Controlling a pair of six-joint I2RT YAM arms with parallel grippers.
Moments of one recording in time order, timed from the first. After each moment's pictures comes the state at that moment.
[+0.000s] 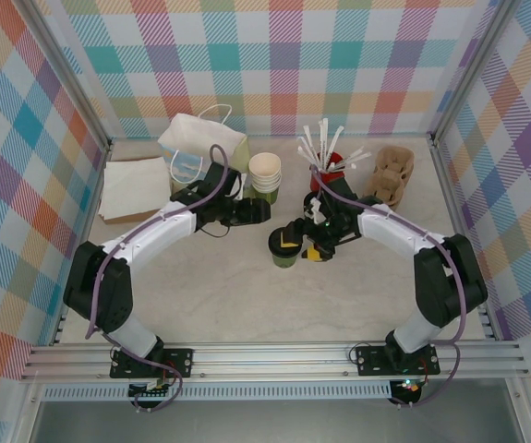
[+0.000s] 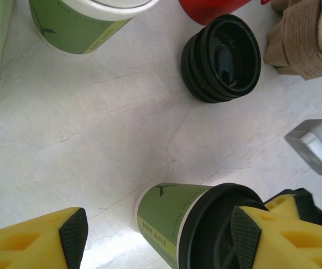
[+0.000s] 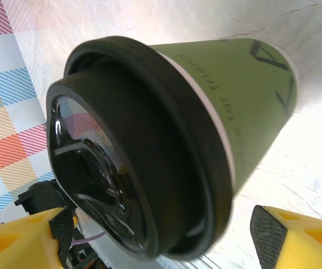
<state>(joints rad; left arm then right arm) -0.53 1.60 1.23 -0.50 0.29 -0.54 0.46 1.62 1.07 -0.66 -0.75 0.60</state>
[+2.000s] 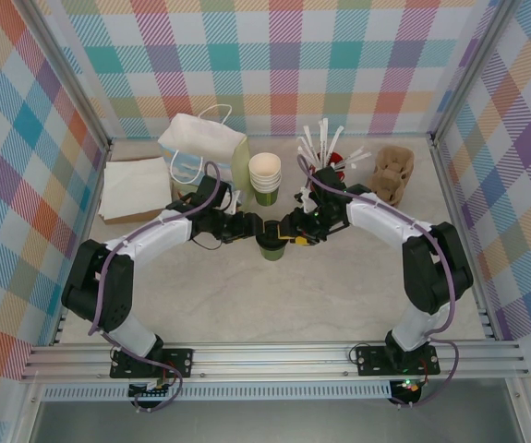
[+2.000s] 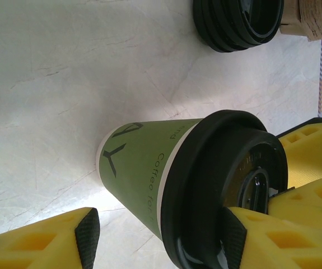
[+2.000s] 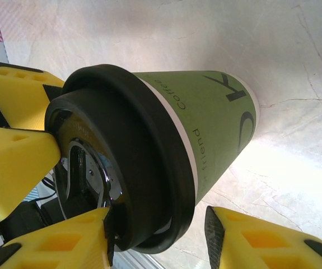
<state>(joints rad) -0.46 1.61 1.07 -0.43 0.50 -0.57 0.49 1.72 1.22 -0.69 -0.64 0.53</state>
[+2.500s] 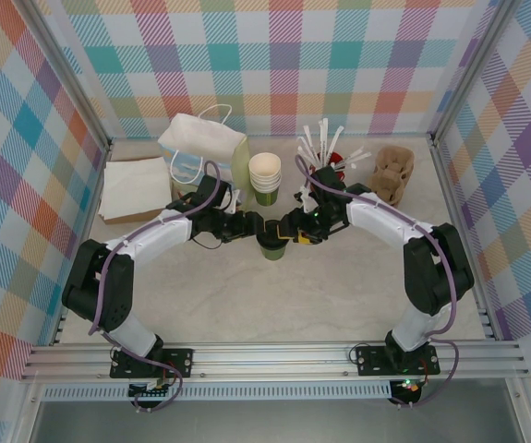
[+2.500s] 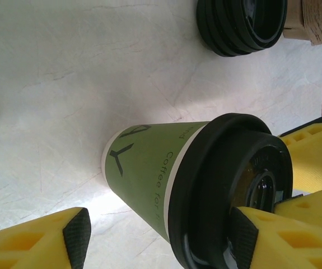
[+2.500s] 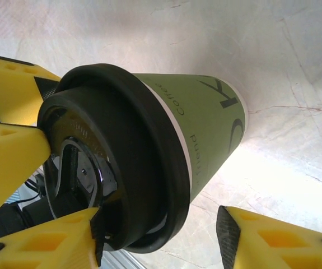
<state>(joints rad) -0.46 1.61 1.08 -0.43 0.48 -0.57 0.50 1.71 1.24 -0.71 -0.58 0.48</state>
